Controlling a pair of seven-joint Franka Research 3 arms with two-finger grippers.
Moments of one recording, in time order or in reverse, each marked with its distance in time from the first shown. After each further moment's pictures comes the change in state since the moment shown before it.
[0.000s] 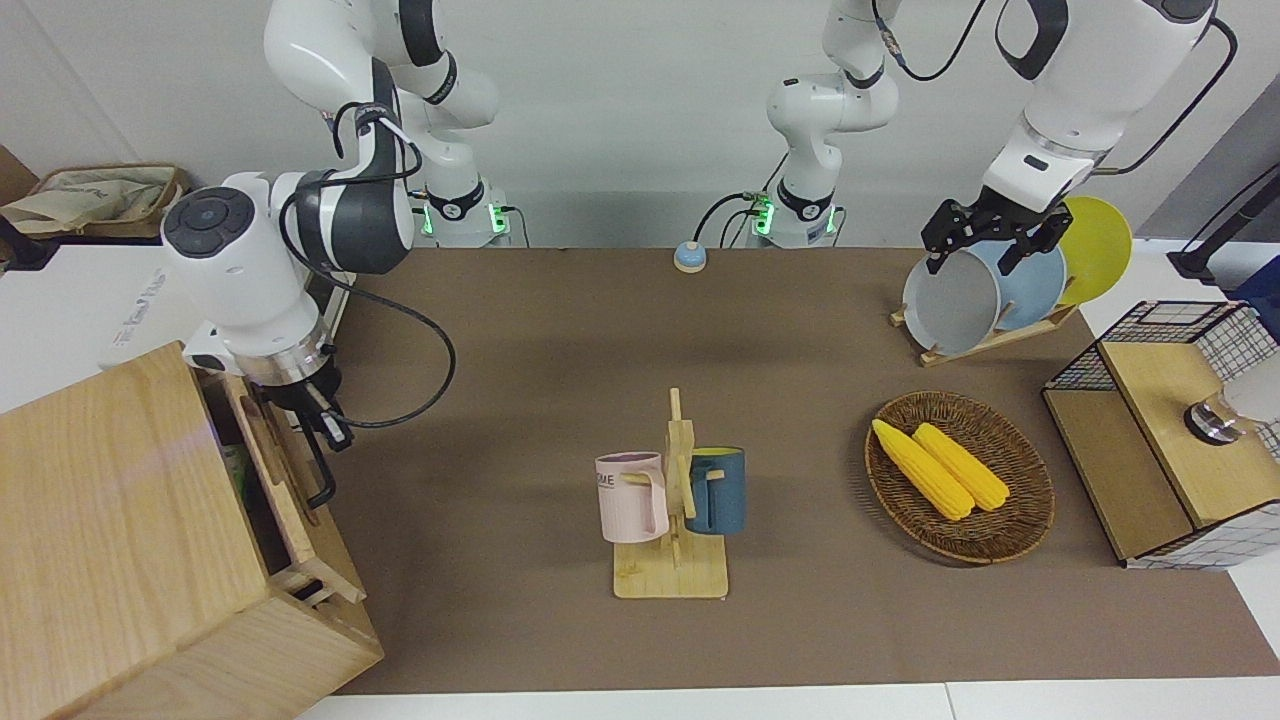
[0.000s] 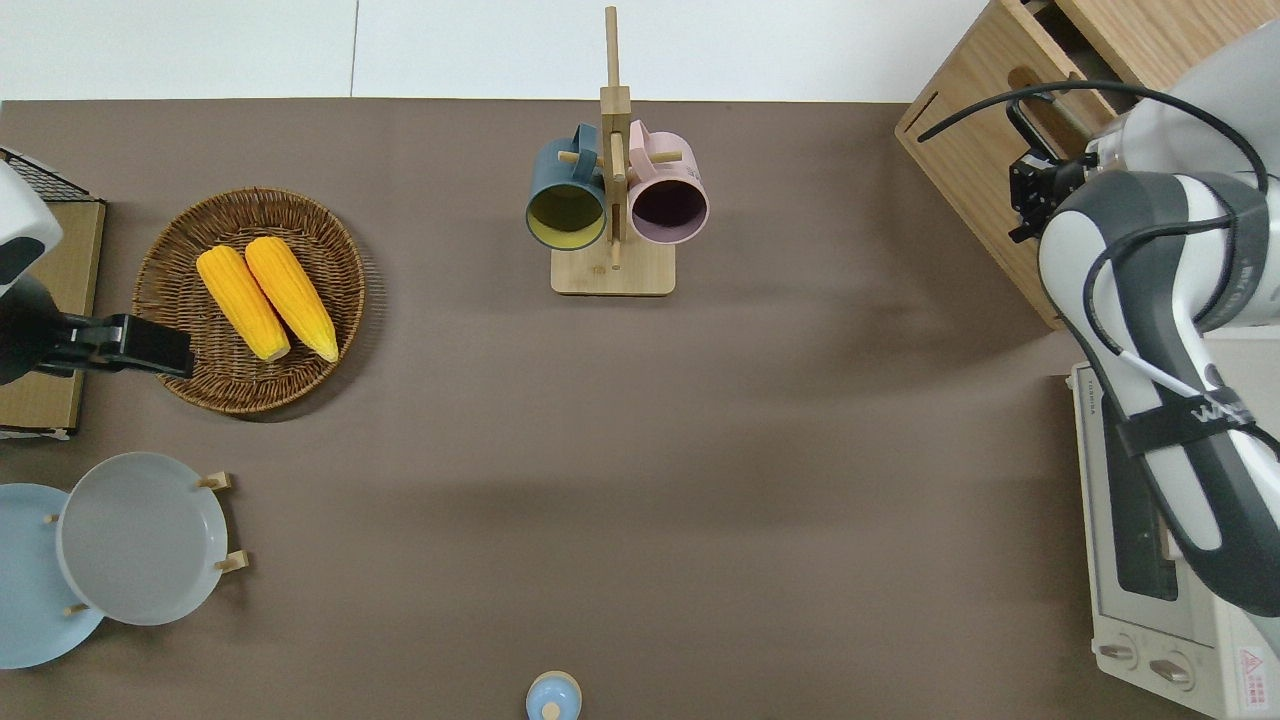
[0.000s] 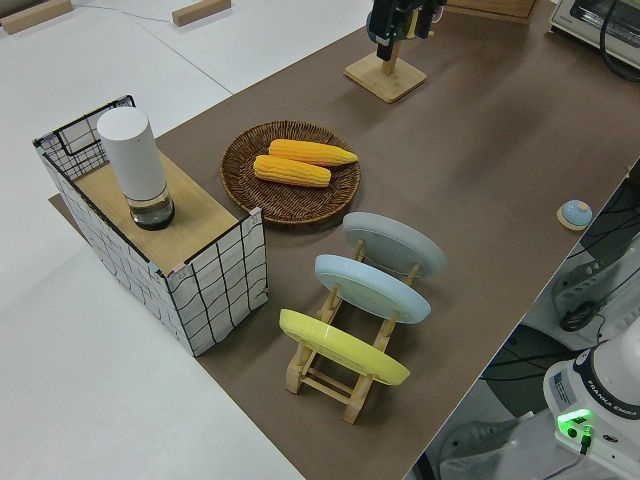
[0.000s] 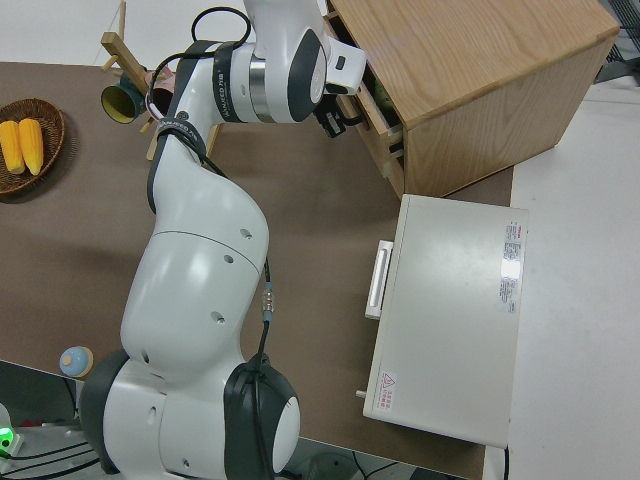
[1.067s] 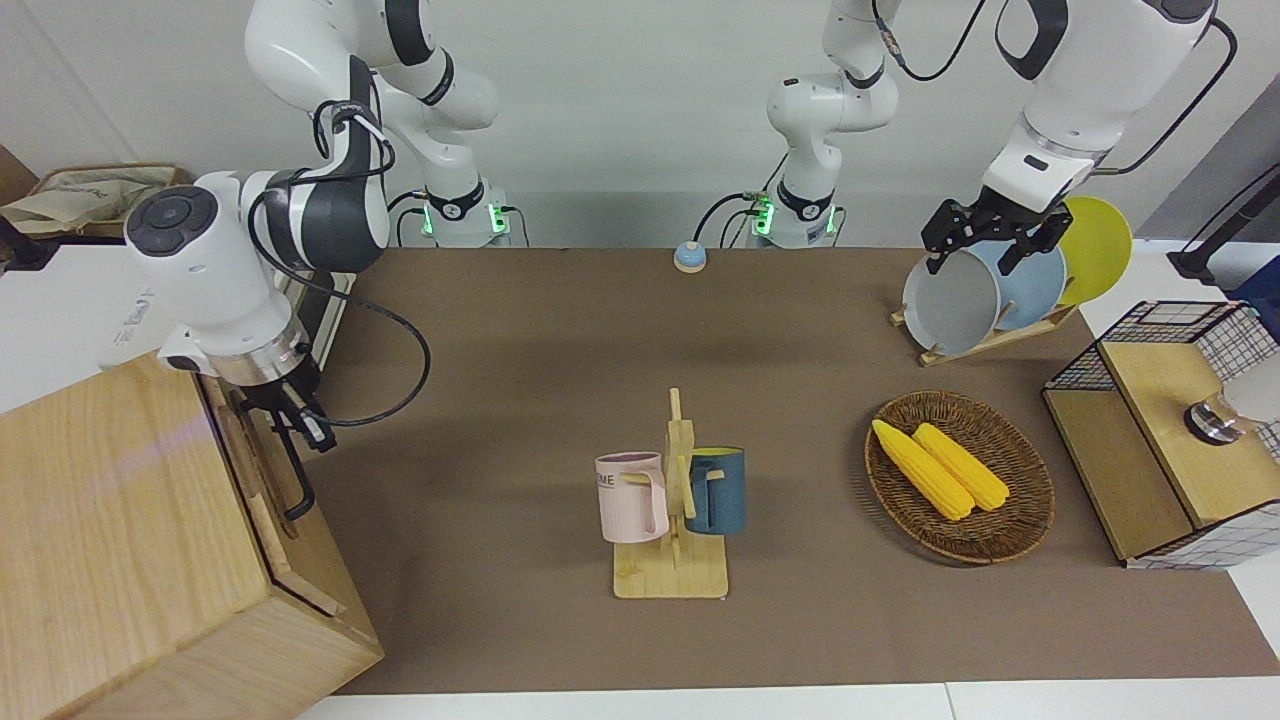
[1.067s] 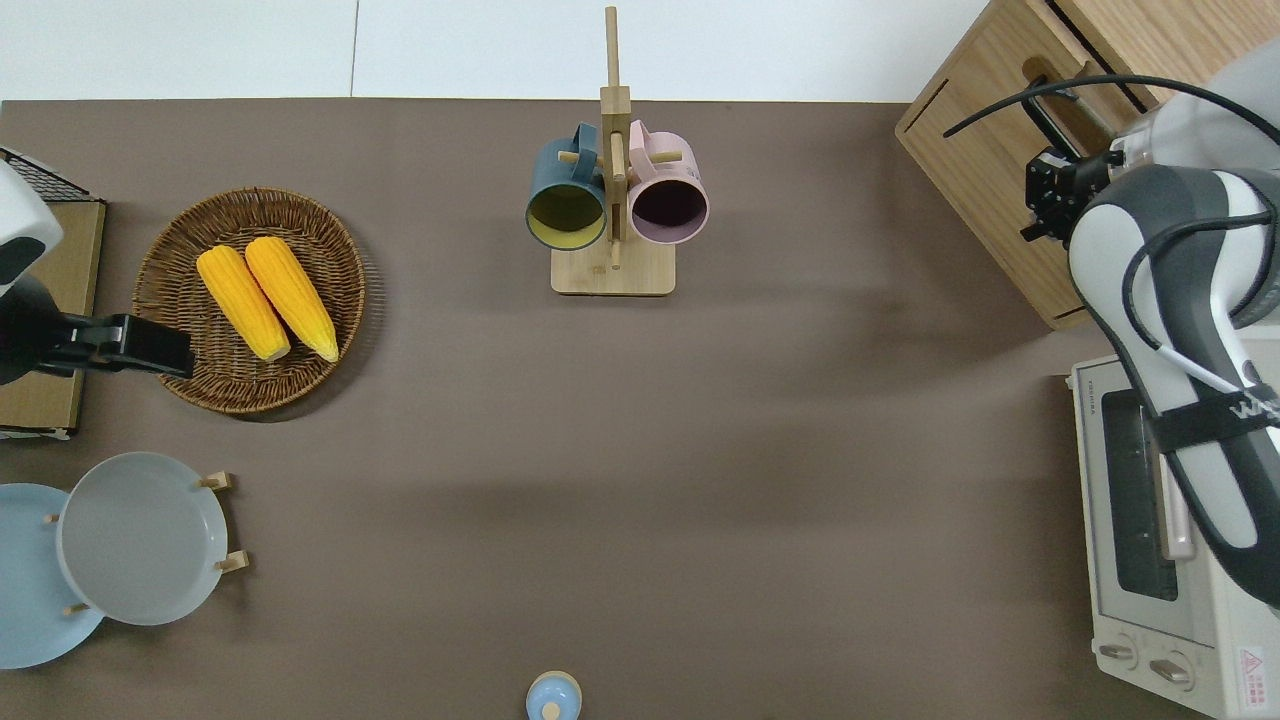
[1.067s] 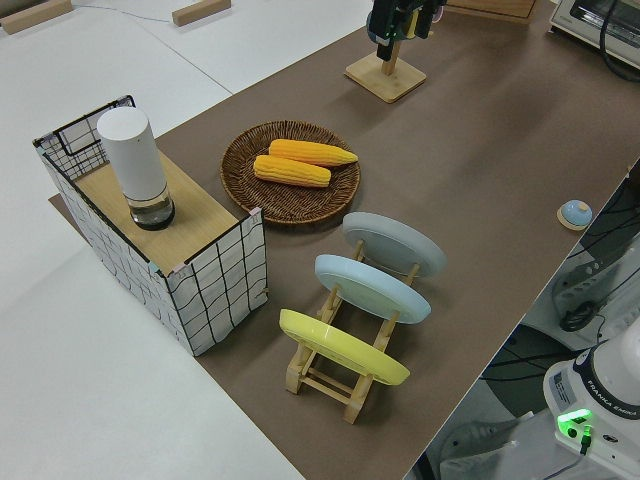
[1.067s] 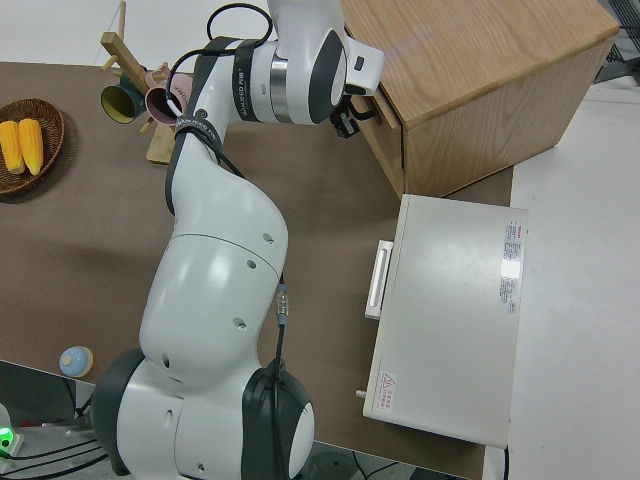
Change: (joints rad) left arm 0.000 0.000 0.000 0.000 0.000 0.000 0.000; right arm -0.081 0.002 0.083 0.005 -0.006 -0.001 -0.020
